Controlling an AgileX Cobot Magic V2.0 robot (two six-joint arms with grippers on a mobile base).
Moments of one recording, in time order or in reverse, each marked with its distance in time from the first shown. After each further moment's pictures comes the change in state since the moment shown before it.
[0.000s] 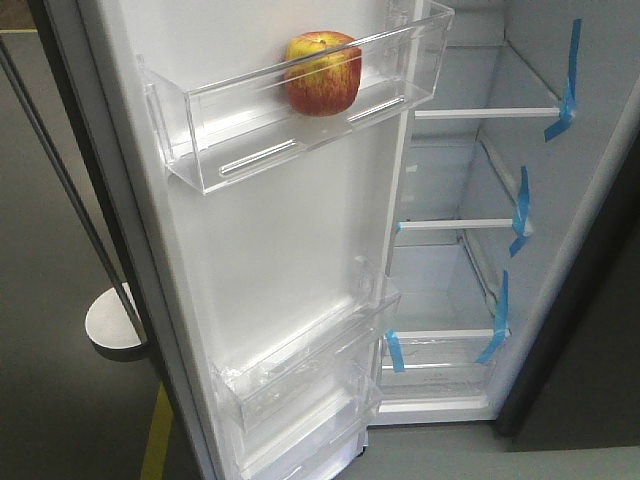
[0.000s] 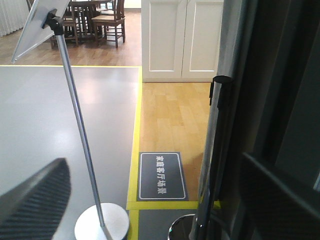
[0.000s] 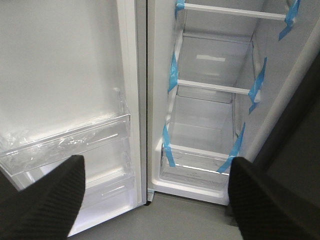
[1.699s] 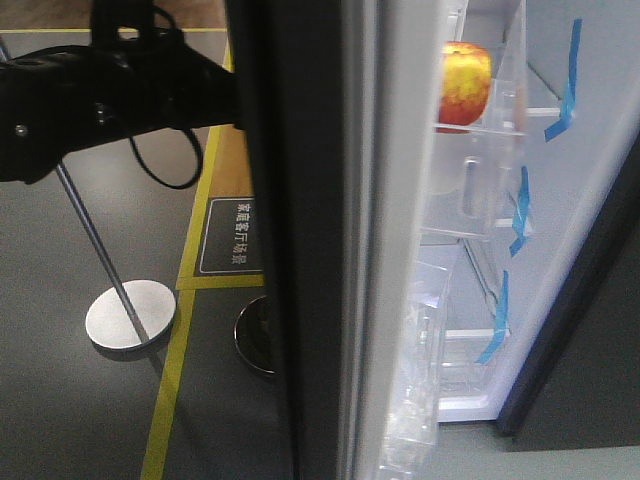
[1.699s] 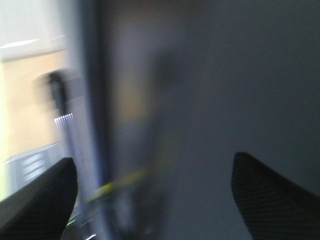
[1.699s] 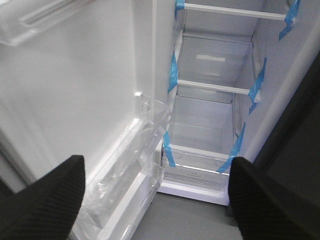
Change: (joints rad) left arm -0.527 0.847 -0.727 -0.243 -0.005 0.221; right arm 0.000 0.000 0.000 0.000 0.000 0.000
